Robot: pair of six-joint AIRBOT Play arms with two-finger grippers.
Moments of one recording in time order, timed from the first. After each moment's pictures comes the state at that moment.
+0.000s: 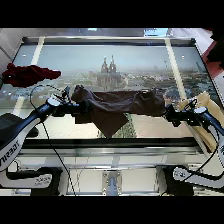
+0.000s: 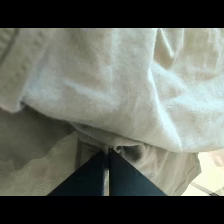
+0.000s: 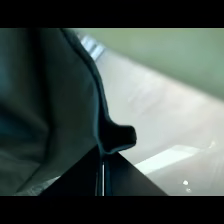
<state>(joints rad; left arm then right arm) -0.14 -1.44 0.80 0.56 -0.70 -1.26 -0.36 -1.33 0.67 -0.81 0.77 1.56</state>
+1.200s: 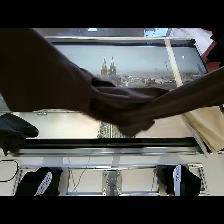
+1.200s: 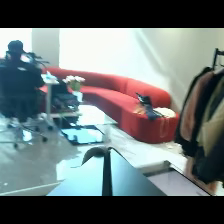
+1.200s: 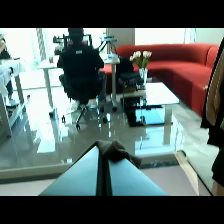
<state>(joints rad) 0.03 -0.66 1.56 0.83 -0.76 -1.20 -0.71 -0.46 1.54 -0.84 0.99 1.27</state>
